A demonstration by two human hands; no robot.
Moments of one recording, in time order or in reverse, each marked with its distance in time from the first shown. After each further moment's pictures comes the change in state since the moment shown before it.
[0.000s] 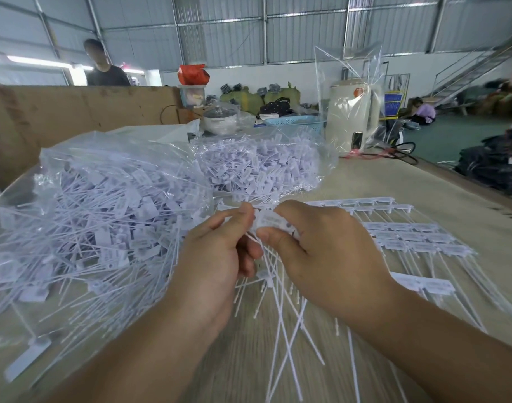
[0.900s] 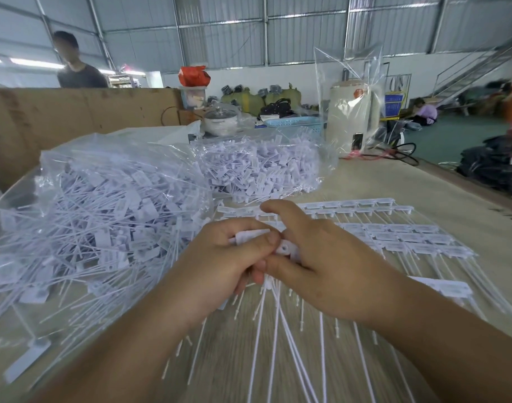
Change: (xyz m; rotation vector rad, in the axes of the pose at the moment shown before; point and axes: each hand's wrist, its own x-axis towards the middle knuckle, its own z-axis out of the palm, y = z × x) left_hand 0.006 0.008 -0.016 0.426 -0.384 0.123; right_hand 0.000 0.015 -0.006 0.183 -0.335 -0.059
